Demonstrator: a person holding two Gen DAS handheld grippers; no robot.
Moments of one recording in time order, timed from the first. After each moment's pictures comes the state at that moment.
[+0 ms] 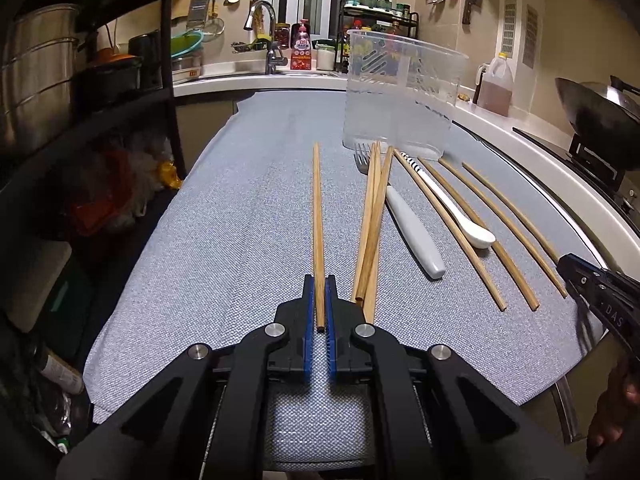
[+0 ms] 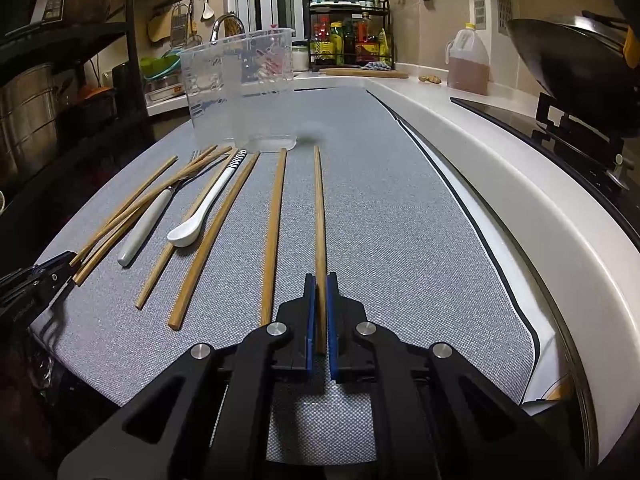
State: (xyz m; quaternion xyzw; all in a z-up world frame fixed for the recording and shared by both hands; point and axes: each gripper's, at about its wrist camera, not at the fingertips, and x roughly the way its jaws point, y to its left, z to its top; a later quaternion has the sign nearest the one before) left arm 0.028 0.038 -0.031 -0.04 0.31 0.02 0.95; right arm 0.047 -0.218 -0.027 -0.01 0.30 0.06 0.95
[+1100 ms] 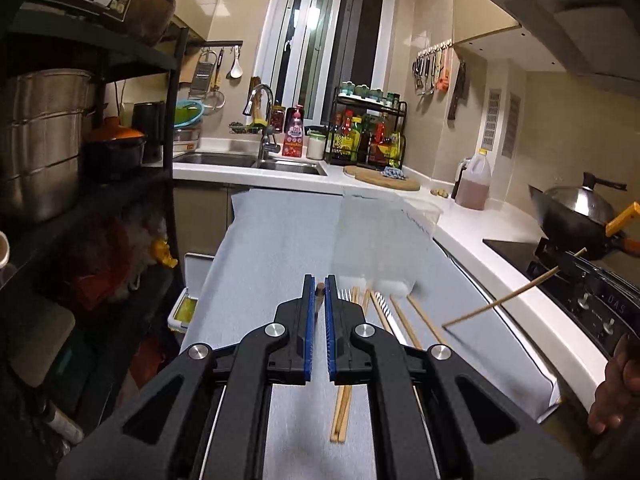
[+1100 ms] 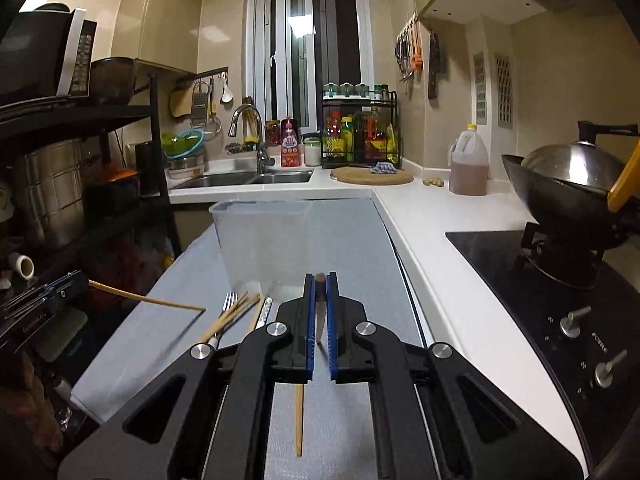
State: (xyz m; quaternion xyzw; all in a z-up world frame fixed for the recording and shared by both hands) left arm 0.027 0.064 0.089 -0.07 0.18 -0.01 0.98; right arm 0.042 -0.216 0.123 -0.01 0.16 0.08 0.98
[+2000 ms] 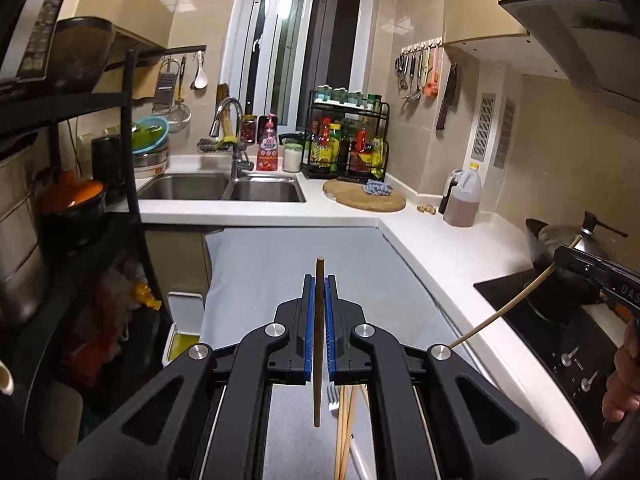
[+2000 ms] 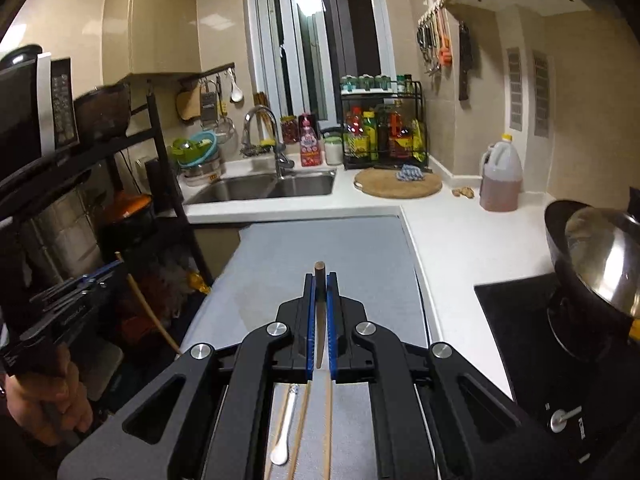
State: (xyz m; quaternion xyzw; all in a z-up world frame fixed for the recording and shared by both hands) left arm 0.136 0.070 0.222 -0.05 0.22 -0.06 0.97; right arm 0.134 -0.200 0.272 0.02 0.22 0.14 0.97
